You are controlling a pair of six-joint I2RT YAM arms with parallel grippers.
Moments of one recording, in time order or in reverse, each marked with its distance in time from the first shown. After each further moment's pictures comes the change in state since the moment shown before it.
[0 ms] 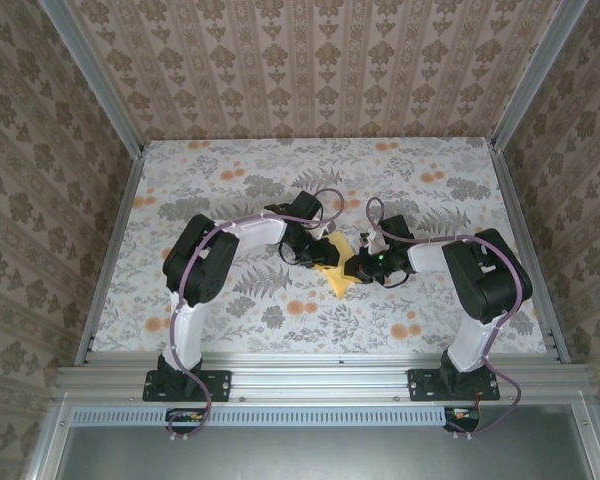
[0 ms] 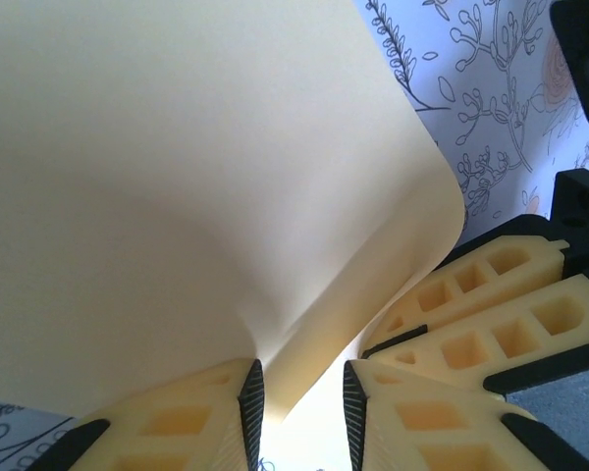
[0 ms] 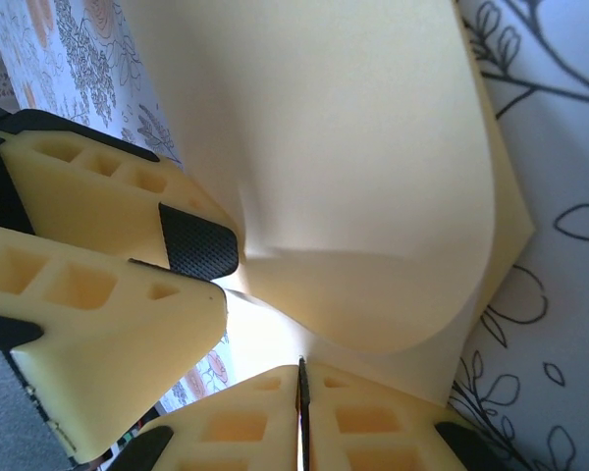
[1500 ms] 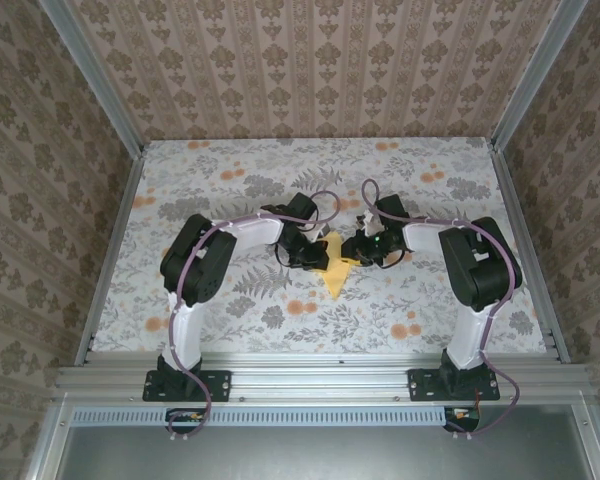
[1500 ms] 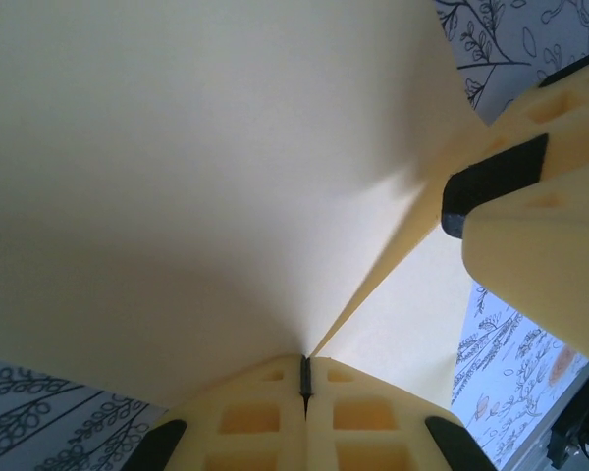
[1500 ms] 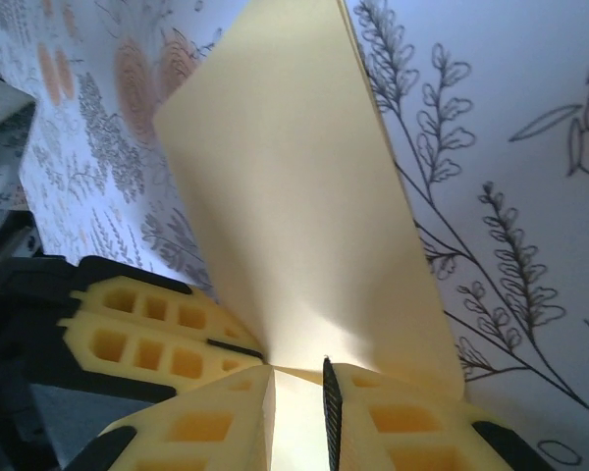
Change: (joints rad) left arm 0.020 -0.013 -0.024 -0.055 -0.034 0.049; right arm -0.031 0.096 0.237 -0.211 0.045 -0.125
